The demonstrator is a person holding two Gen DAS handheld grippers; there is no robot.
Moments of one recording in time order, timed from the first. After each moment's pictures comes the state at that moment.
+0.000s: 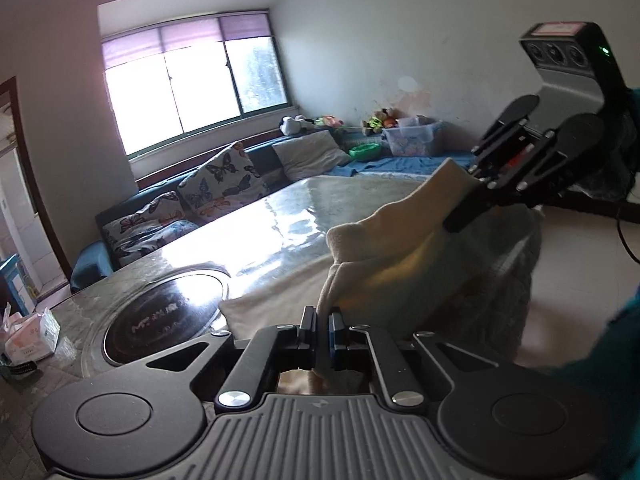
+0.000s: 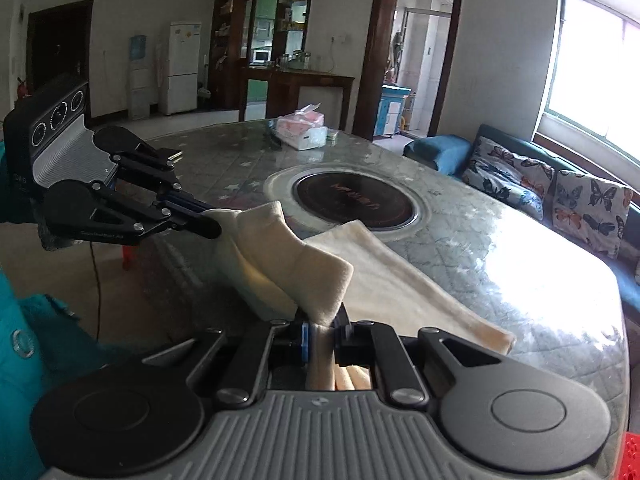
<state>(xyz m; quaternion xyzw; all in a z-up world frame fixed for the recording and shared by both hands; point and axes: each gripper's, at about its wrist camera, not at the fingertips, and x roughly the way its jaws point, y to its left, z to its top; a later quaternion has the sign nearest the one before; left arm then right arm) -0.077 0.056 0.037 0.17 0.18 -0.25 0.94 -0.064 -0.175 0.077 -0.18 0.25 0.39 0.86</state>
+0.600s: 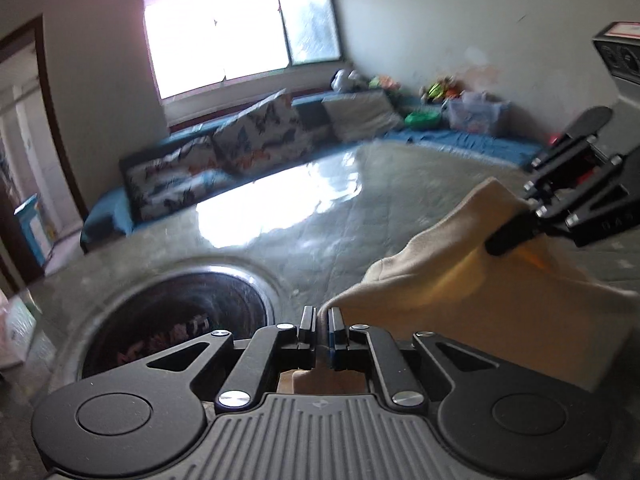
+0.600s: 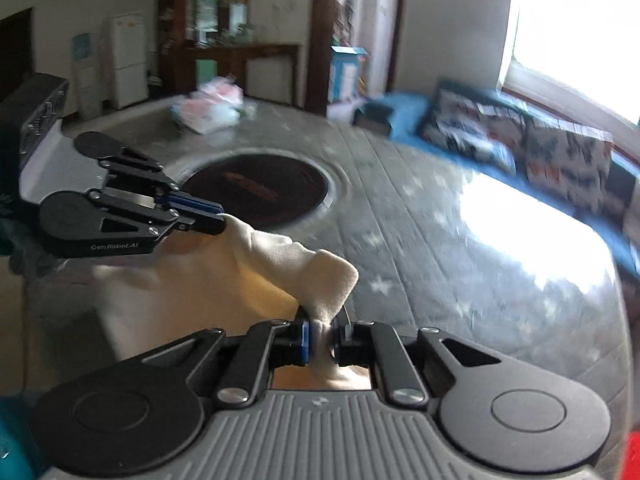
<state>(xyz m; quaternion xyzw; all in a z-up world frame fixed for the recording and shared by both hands) 0.129 0.031 -0.006 0.14 0.26 -0.18 0.94 0.121 -0.159 0.036 -0.15 0.33 0.33 0.87</state>
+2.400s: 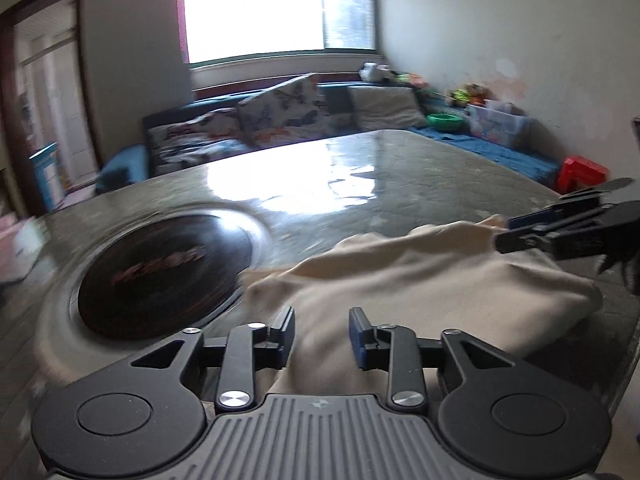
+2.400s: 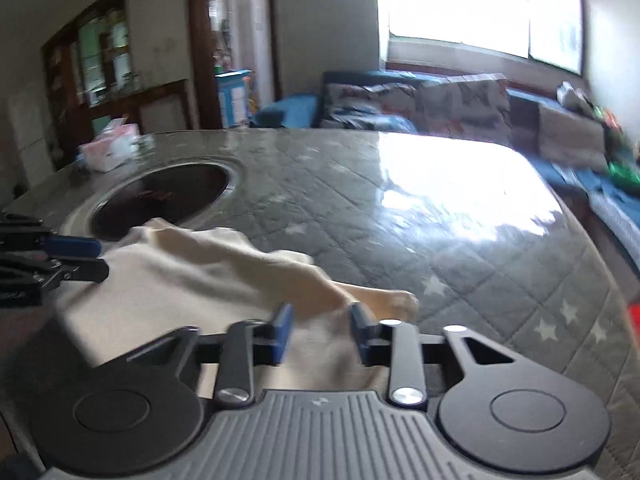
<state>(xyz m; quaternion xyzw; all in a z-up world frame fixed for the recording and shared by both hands) 0.053 0.046 0.000 0.06 0.29 -0.14 0.95 0.084 -0.209 -0.007 -0.05 0.31 0.20 0.93</state>
